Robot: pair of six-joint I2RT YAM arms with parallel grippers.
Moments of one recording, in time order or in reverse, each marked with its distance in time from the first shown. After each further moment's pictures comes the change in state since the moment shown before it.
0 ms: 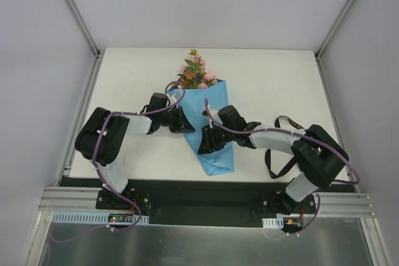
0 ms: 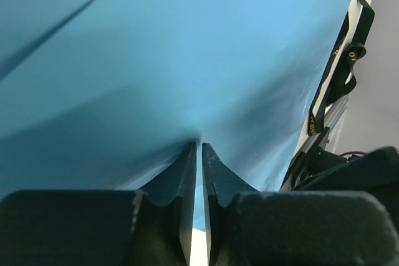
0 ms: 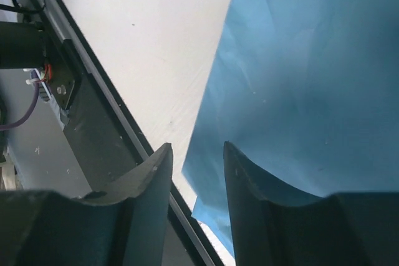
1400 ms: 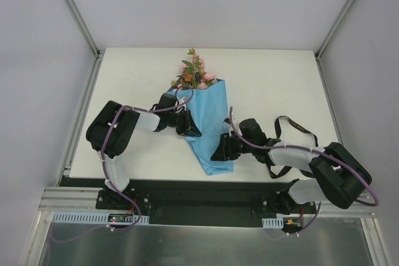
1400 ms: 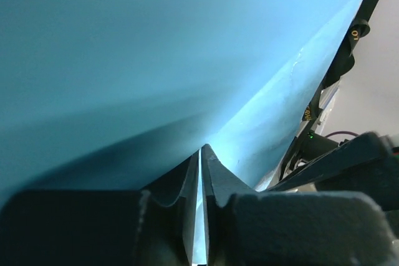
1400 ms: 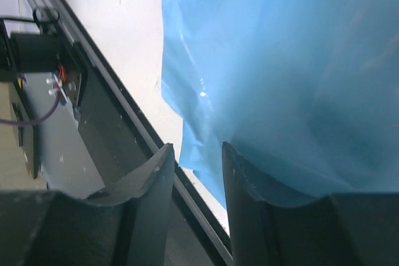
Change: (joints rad) left arm -0.054 0.127 0.086 -0.039 0.060 -0.028; right arm -0.052 -0.169 -0.355 0.265 -0.012 0.188
